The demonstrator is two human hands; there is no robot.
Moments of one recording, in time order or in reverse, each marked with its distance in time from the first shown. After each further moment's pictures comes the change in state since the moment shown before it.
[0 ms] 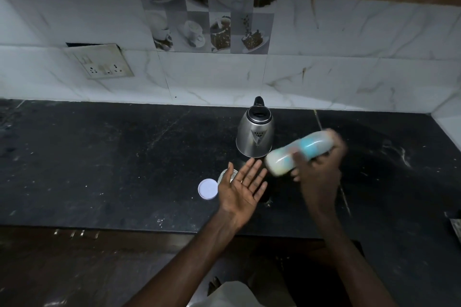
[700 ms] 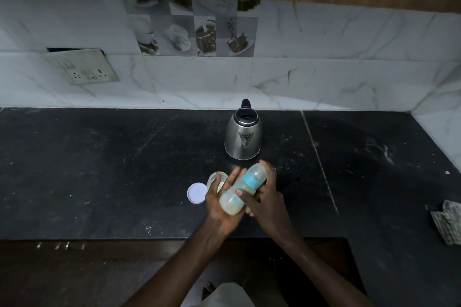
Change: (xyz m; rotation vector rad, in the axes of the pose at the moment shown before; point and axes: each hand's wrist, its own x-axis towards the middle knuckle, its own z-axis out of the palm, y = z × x) left_hand 0.001 -0.013 -0.011 -0.096 -0.132 -0.042; right_hand -0.053 0.041 0.021 -0.117 -0.511 0.158
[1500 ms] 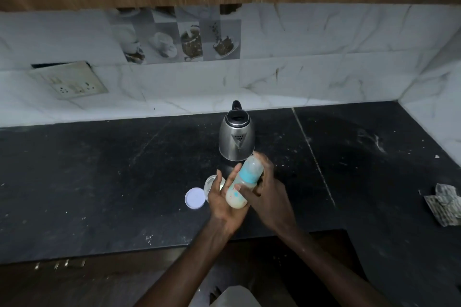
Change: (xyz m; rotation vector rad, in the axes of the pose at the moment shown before) left_hand 0.011 -0.003 0.011 0.068 0.051 0.009; right_hand 0.001 -0.025 -0.012 -0.271 0.082 -0.125
